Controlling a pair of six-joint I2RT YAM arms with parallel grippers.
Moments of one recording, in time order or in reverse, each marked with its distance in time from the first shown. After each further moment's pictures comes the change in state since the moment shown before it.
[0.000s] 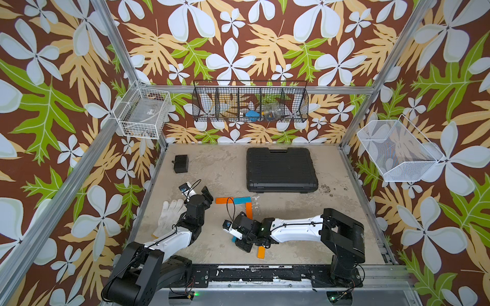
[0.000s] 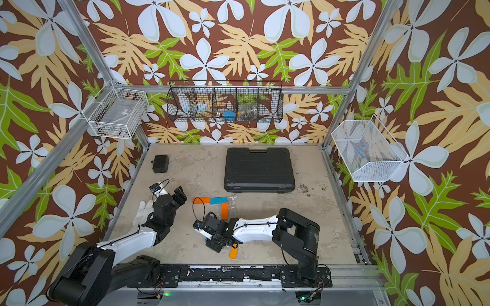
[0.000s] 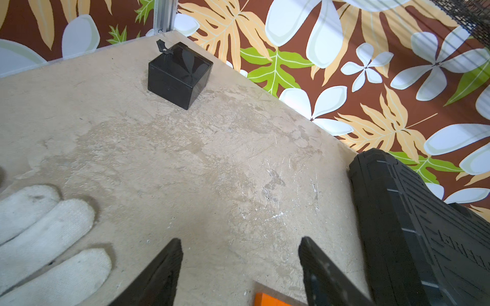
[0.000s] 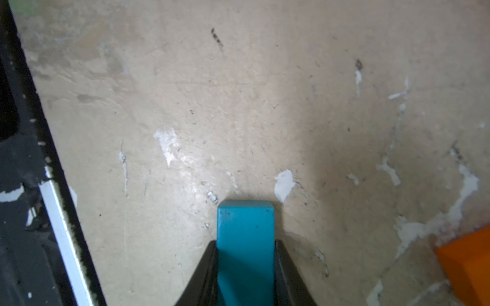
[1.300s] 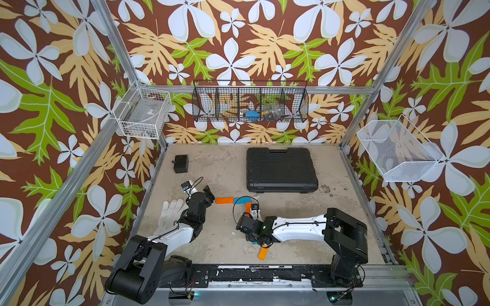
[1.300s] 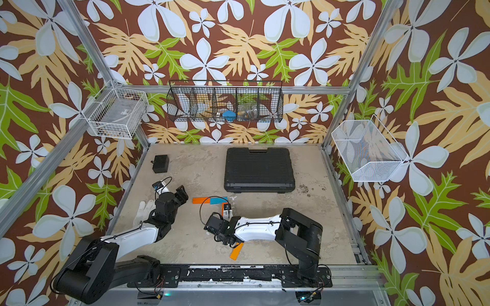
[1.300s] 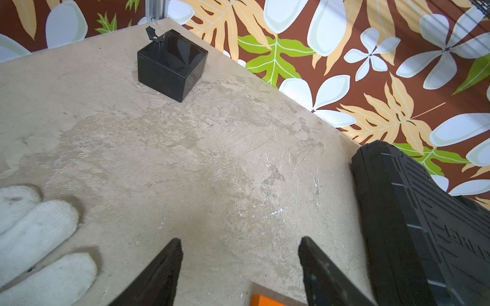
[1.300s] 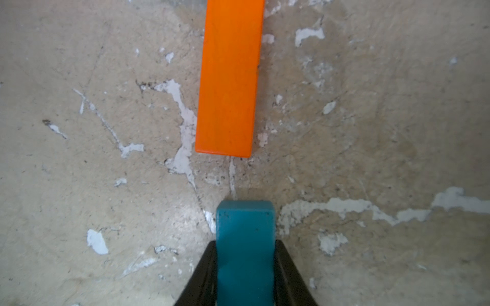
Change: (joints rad) left arm 0.001 0.051 0.034 -0.009 0.023 0.001; right arm -0.020 -0.006 0.009 -0.213 0.356 0.937
